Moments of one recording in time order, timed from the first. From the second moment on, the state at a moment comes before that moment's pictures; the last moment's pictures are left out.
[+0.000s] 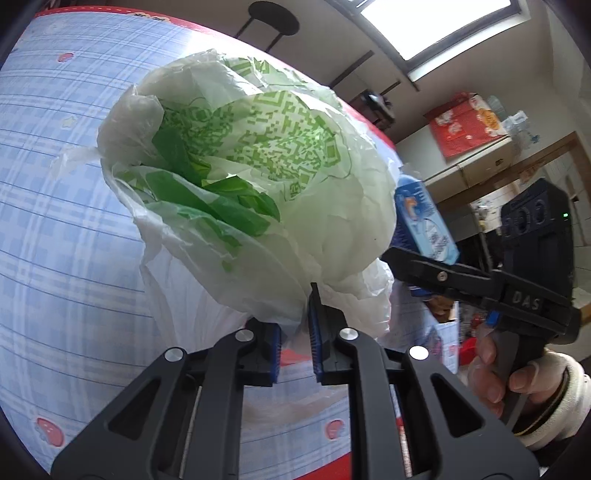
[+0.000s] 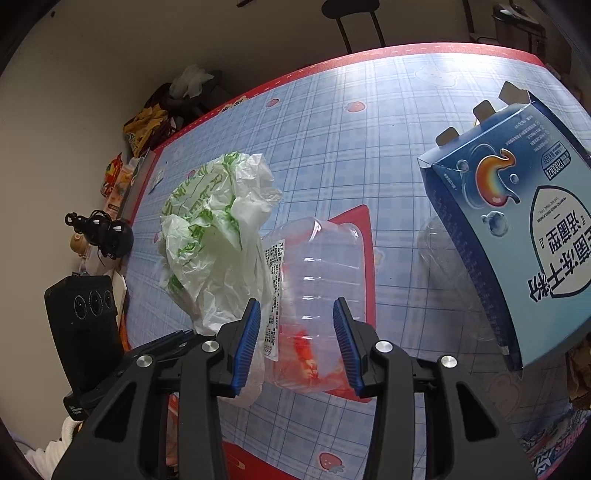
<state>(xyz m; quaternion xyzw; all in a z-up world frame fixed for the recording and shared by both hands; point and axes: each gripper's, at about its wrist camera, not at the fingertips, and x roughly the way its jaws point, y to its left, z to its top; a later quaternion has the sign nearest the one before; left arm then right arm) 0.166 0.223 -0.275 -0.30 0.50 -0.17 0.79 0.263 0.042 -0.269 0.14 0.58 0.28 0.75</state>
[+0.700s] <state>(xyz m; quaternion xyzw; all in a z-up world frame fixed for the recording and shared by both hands) 0.148 0.257 -0.259 -0.27 0.48 -0.07 0.83 0.242 0.030 -0.290 0.05 0.59 0.24 0.77</state>
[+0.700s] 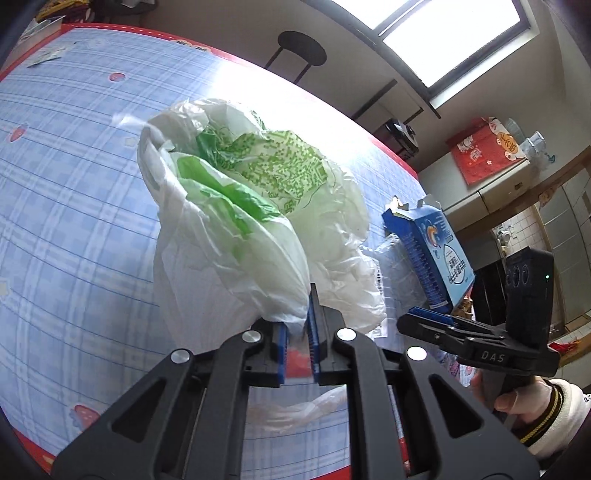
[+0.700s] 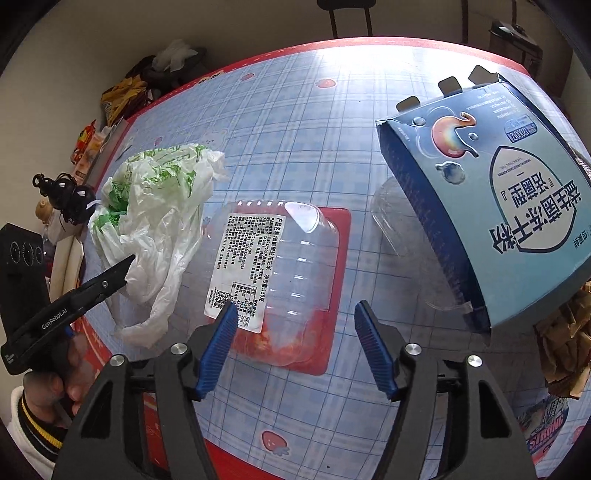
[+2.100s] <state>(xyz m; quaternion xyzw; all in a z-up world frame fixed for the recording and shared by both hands) 0.093 0.324 -0.297 -0.33 0.47 -0.02 0.82 0.284 0.141 -0.321 -0.06 0.60 0.15 0.78</state>
